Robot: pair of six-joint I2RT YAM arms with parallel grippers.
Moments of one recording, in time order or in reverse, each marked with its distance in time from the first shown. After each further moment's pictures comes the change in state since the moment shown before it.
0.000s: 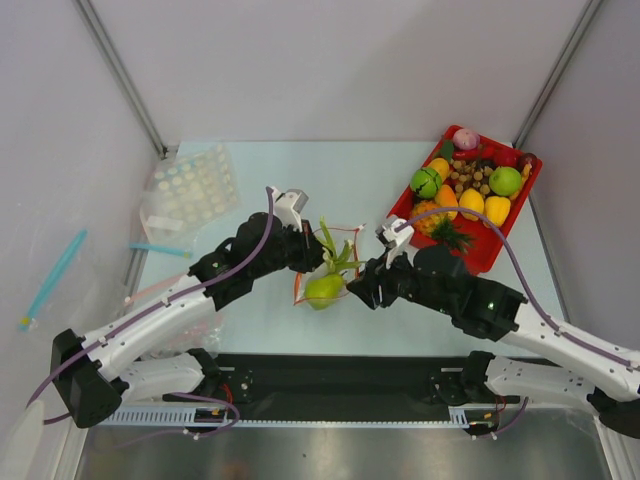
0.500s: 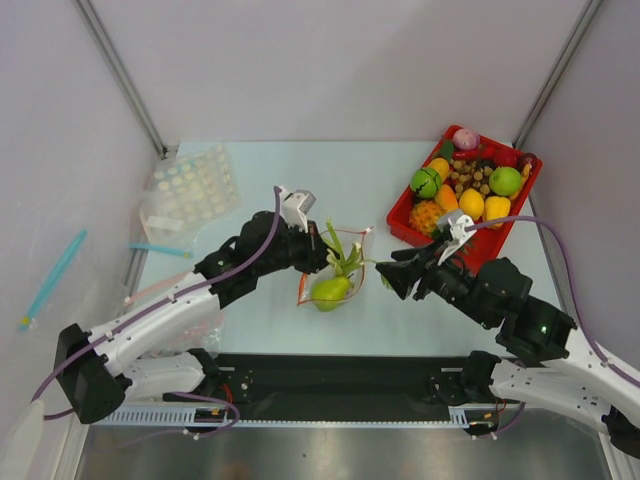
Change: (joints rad) left arm 0.002 0.024 -0.004 0.049 0.071 0.012; right arm -0.016 -0.227 -0.024 0.043 0.130 0.008
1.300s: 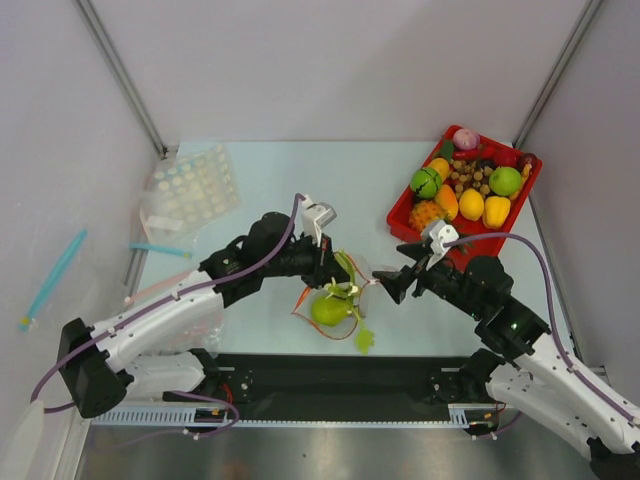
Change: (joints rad) left arm -0.040 0.043 0.035 -0.058 0.246 0.104; right arm -0.304 -0.035 -0.244 0.182 -0.291 -0.273
